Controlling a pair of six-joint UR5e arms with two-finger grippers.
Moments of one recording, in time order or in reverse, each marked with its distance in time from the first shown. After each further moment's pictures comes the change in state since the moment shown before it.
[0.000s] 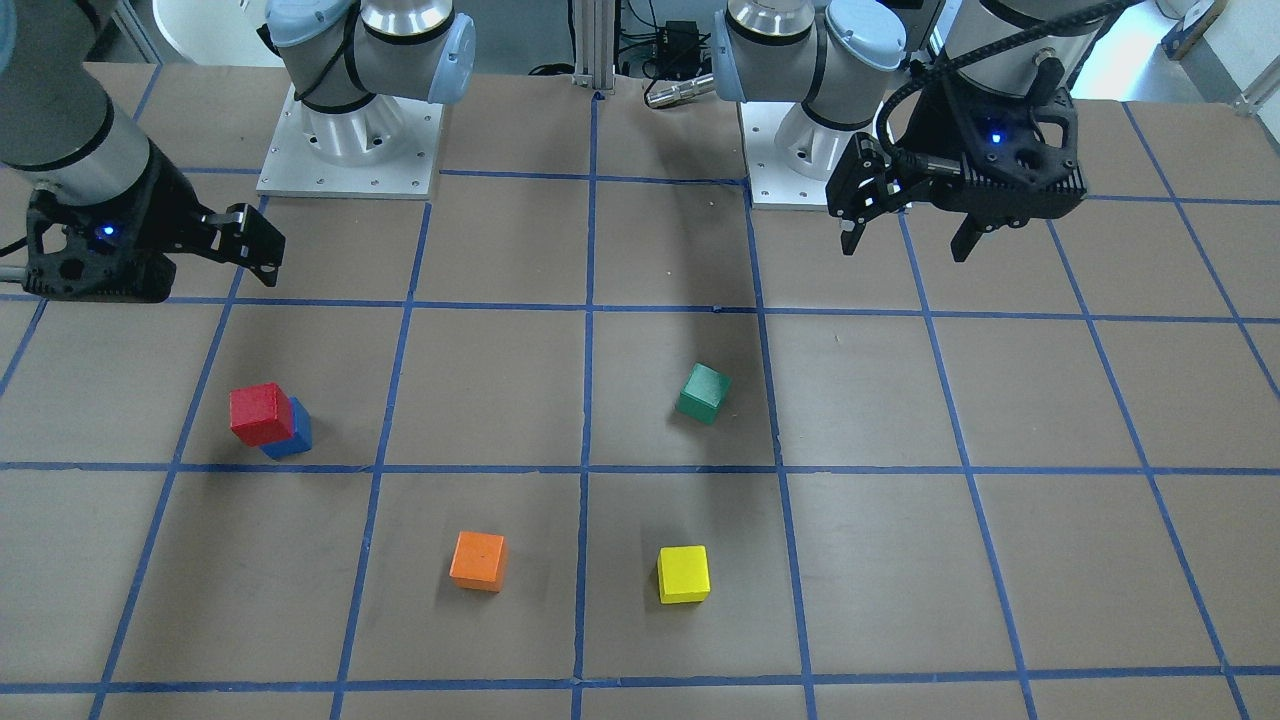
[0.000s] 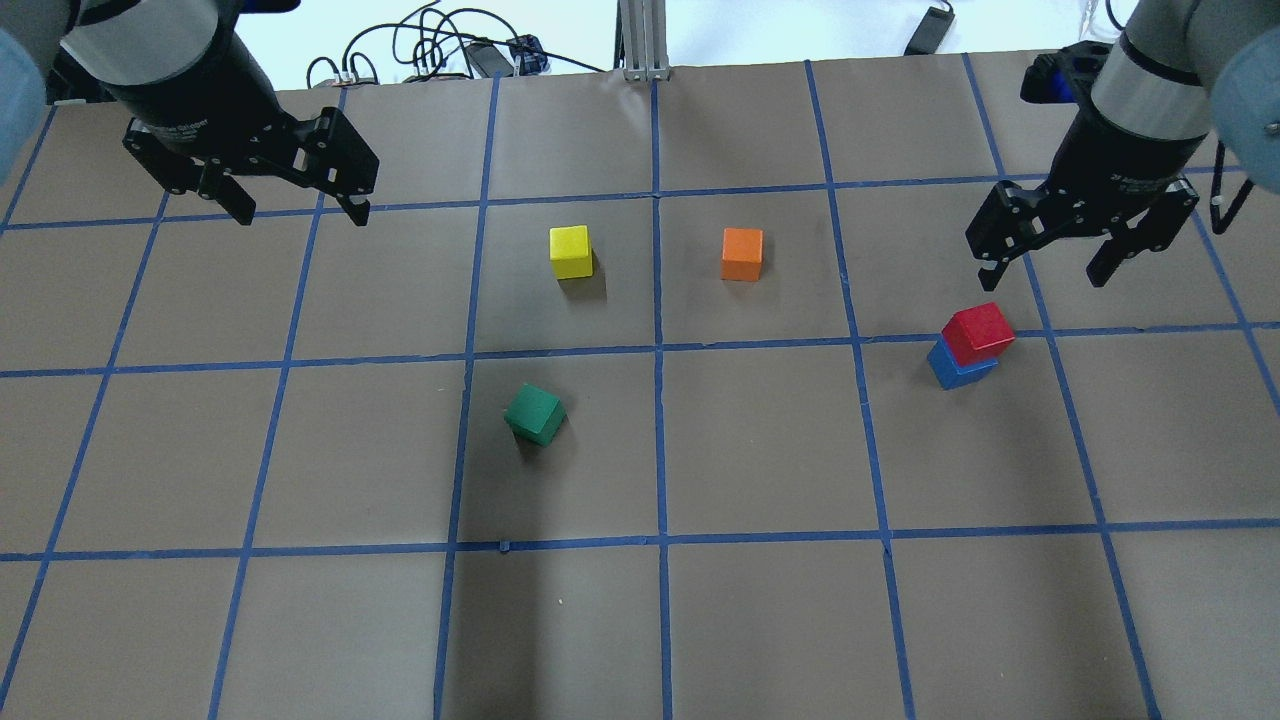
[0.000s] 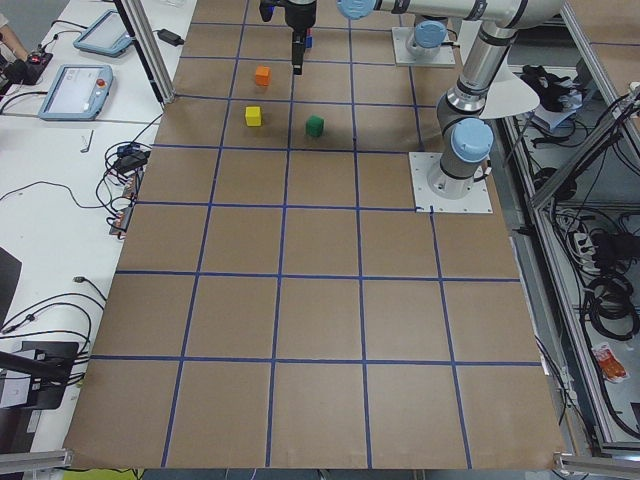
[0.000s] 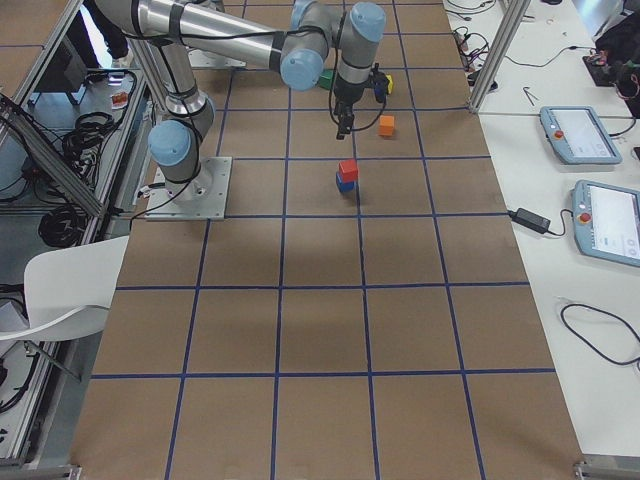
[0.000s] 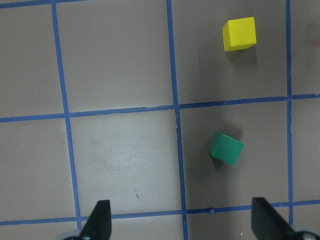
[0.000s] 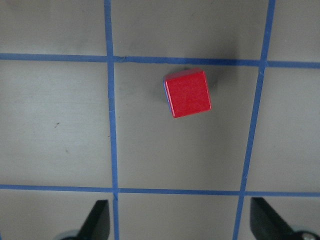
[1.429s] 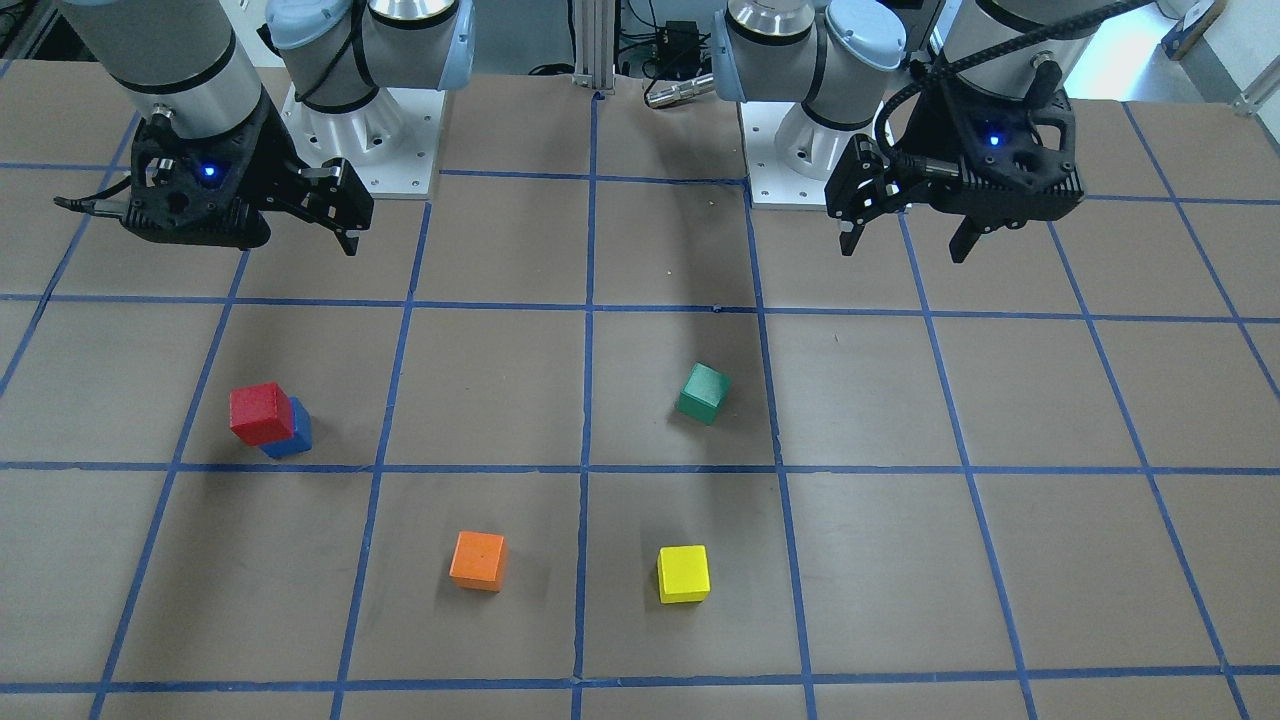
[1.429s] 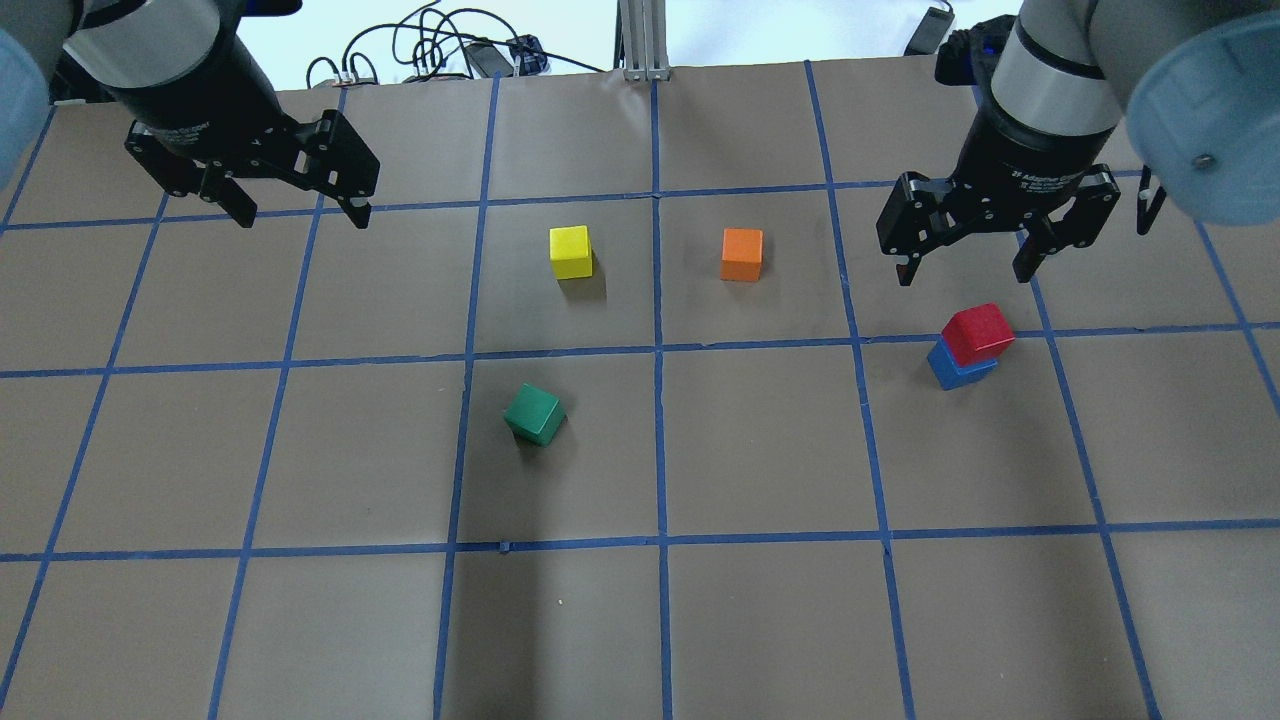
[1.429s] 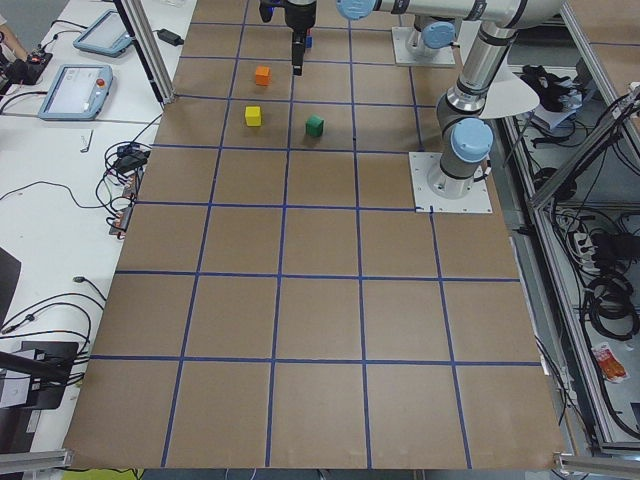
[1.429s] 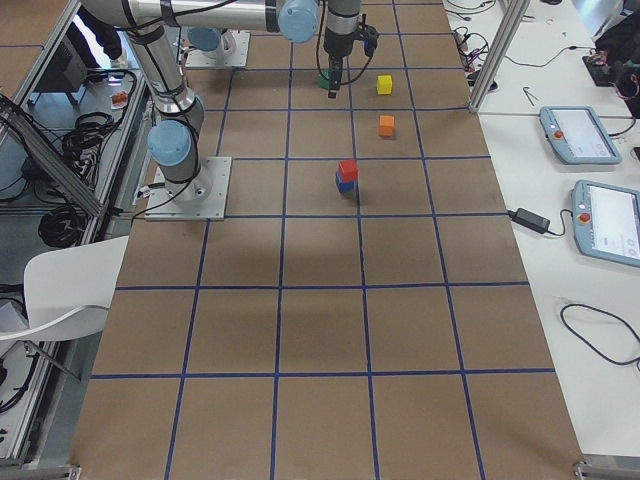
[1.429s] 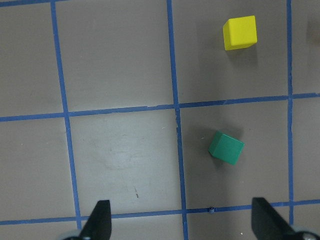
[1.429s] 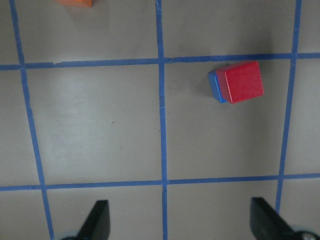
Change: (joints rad) left arm 0.000 0.001 -0.004 0.001 -0.001 0.000; right arm 0.130 -0.041 -0.013 -0.012 0.009 0.124
